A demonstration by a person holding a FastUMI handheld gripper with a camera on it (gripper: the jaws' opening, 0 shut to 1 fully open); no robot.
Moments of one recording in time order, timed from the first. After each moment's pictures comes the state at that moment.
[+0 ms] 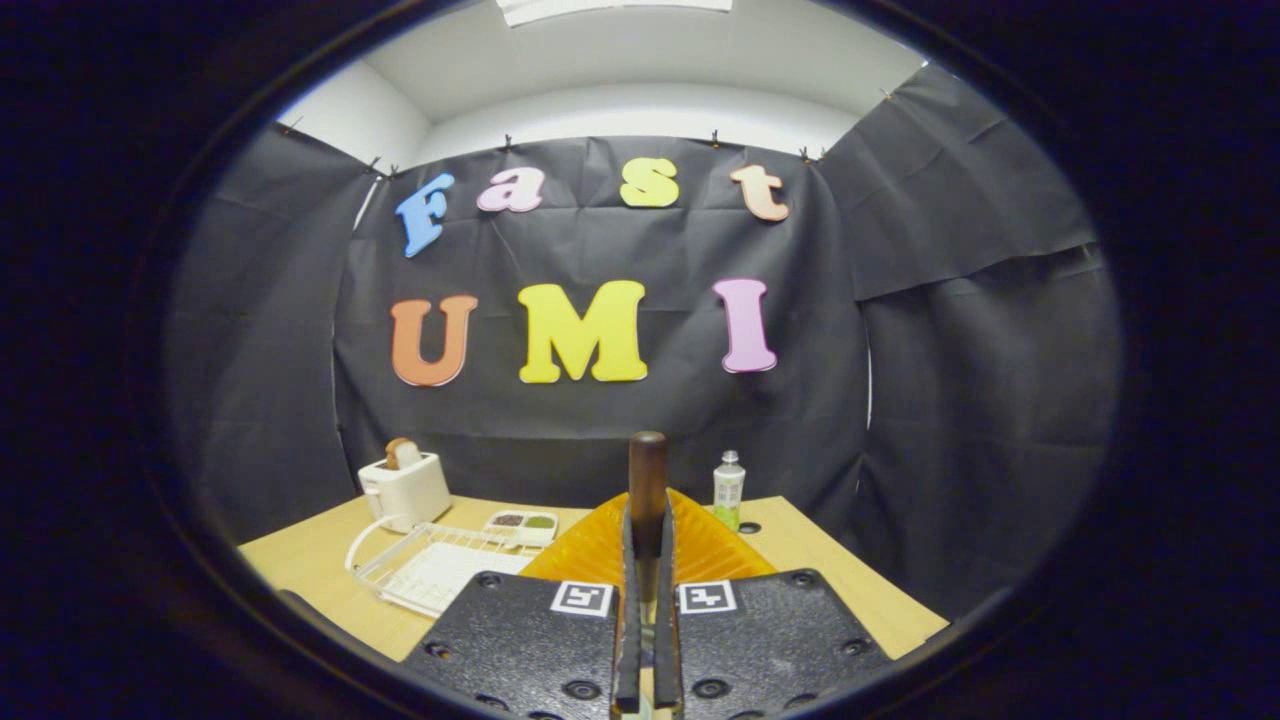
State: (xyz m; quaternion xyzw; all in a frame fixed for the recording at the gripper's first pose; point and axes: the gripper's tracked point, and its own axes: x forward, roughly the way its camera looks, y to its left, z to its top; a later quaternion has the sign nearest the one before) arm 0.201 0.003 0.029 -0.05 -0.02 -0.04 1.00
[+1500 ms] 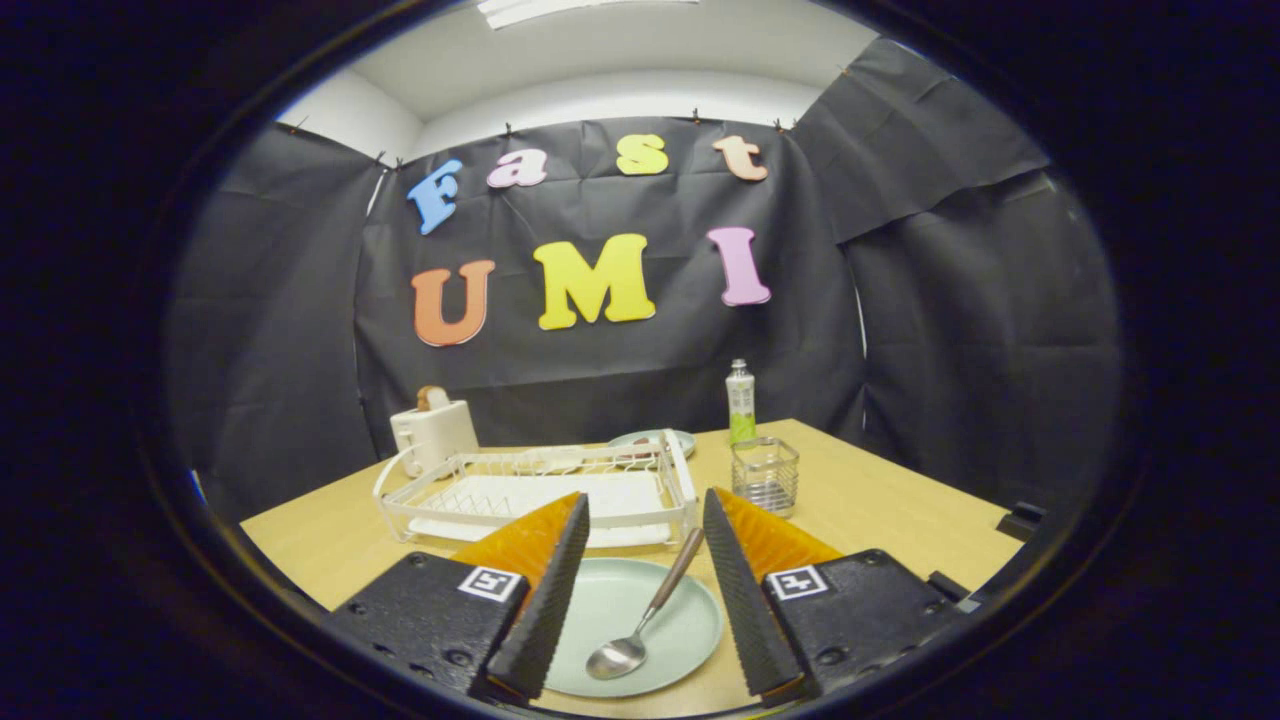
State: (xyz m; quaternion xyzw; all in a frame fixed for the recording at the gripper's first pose) arm 0.154 0.002 -0.122 -0.02 -0.01 -0.05 1.00
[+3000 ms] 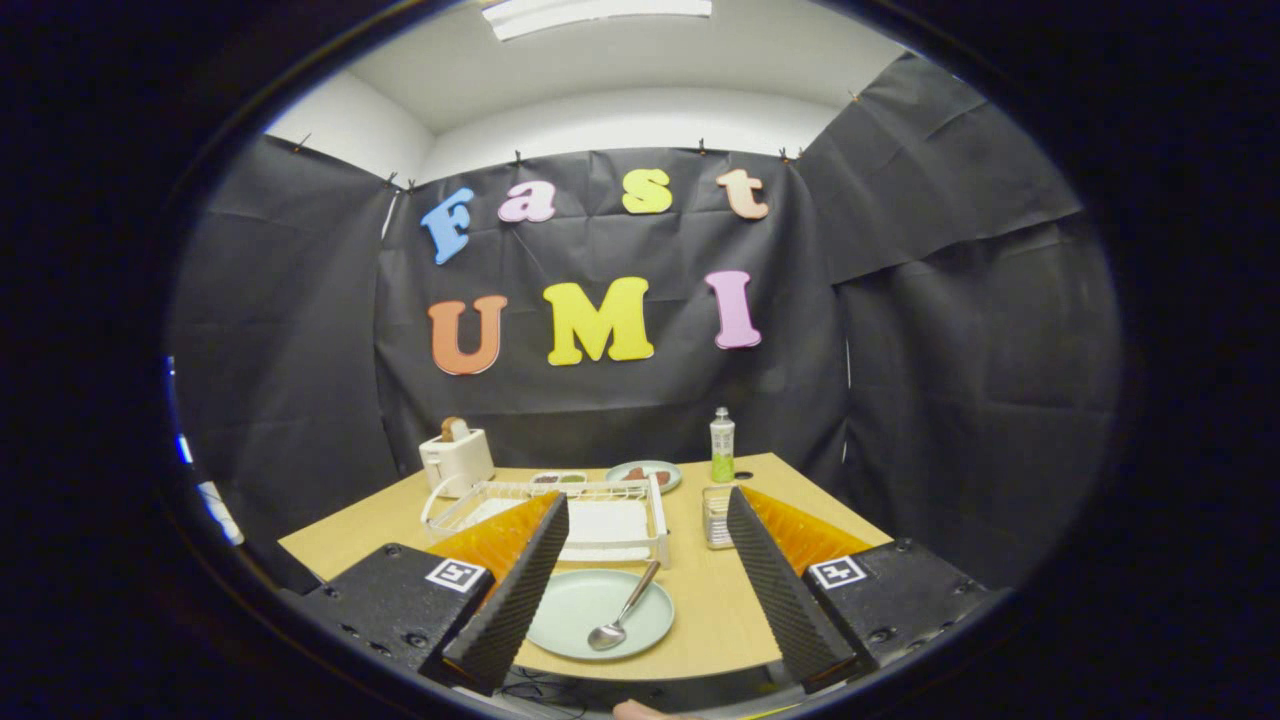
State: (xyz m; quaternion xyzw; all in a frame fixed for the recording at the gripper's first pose) arm 0.039 0.003 -0.038 -0.03 -0.02 -0.03 1.00
